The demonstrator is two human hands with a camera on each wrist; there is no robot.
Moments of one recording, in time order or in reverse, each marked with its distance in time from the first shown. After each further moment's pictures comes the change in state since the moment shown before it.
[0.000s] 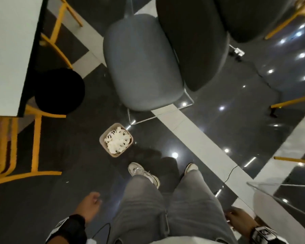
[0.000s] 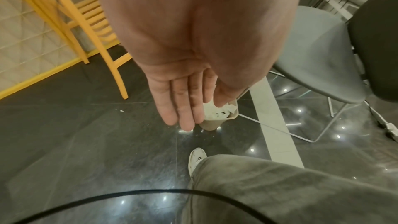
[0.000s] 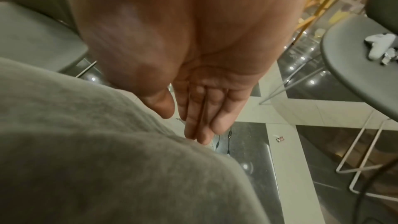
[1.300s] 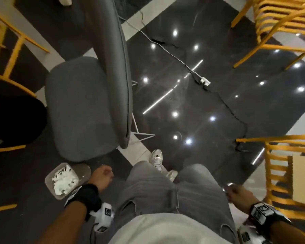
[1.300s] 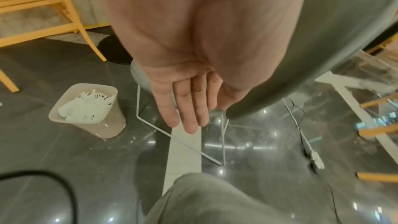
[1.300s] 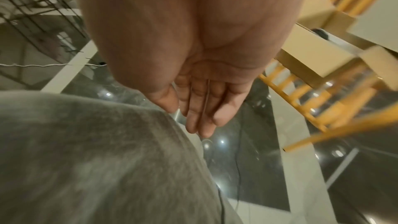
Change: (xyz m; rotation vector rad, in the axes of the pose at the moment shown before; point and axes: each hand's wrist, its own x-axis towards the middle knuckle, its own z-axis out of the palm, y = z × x) left_hand -0.043 0.602 0.153 -0.095 0.099 0.169; right_hand 0.162 0.070 -0.514 -0.081 0.169 -0.104
